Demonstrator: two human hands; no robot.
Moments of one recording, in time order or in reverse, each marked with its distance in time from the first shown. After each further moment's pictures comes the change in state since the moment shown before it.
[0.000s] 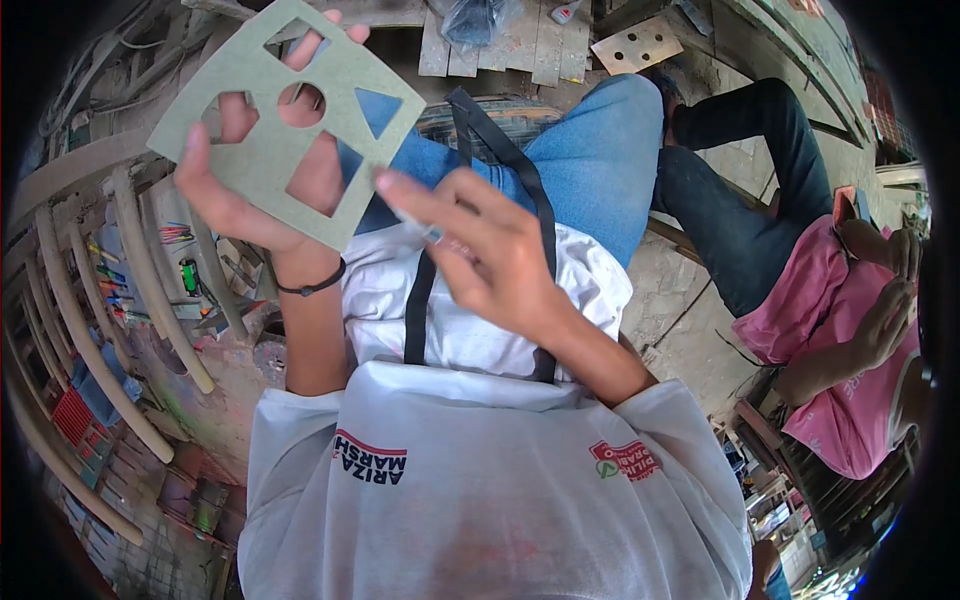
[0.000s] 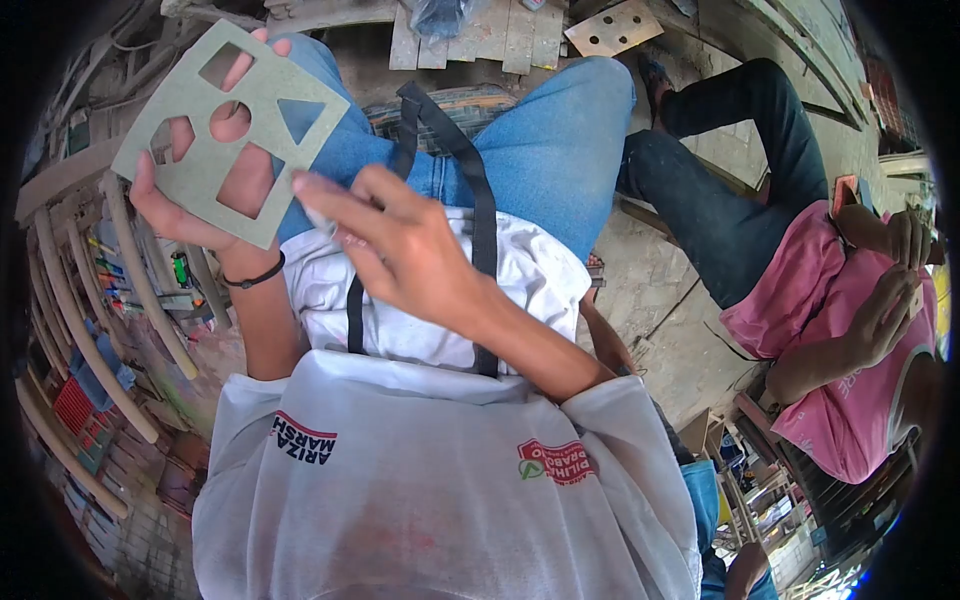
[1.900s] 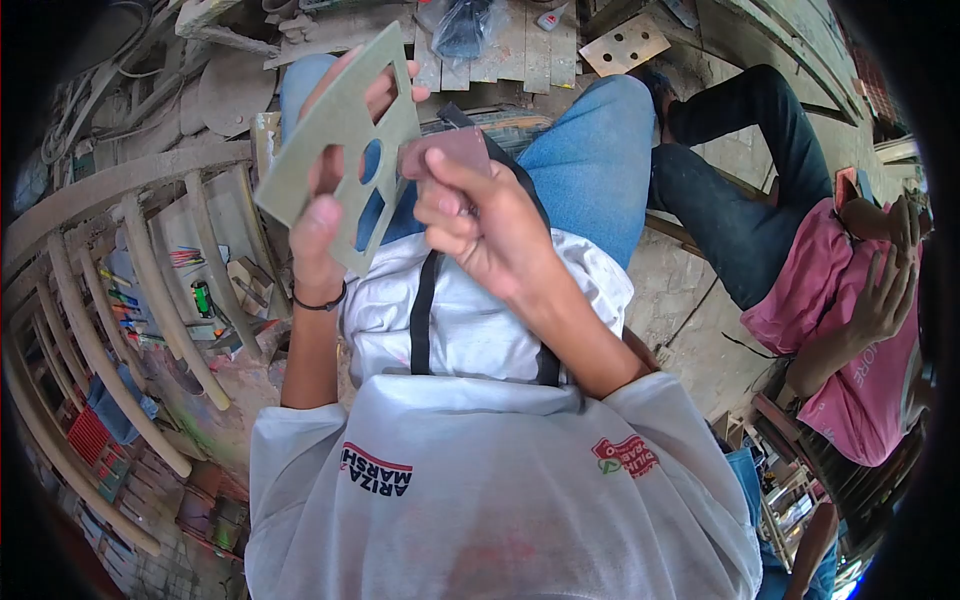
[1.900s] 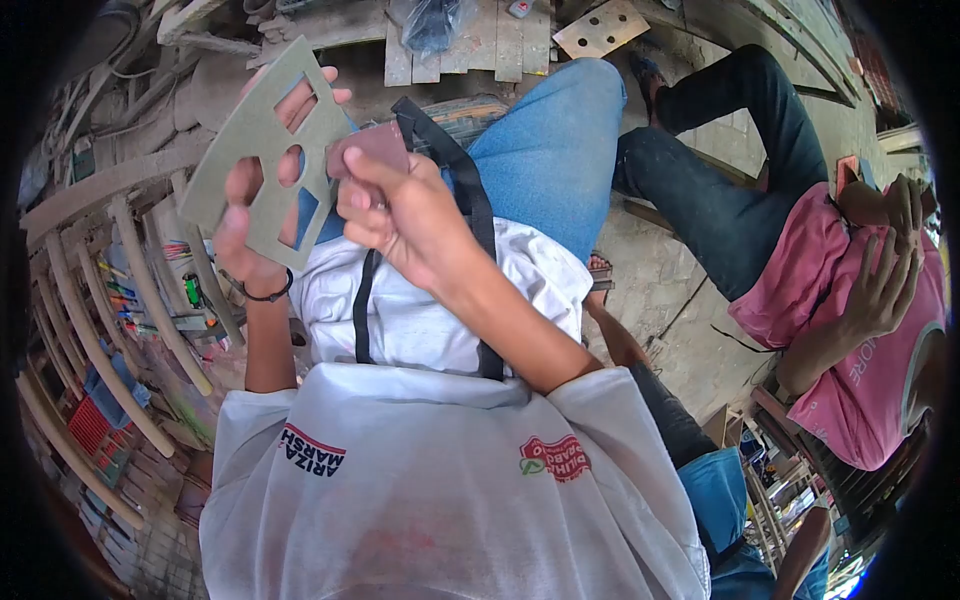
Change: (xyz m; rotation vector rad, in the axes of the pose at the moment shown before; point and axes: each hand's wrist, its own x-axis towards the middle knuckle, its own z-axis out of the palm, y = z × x) left_hand -0.016 -0.014 -0.003 0.949 -0.286 -0.225; right_hand 0.021 0.010 0.000 1.517 0.115 0.914
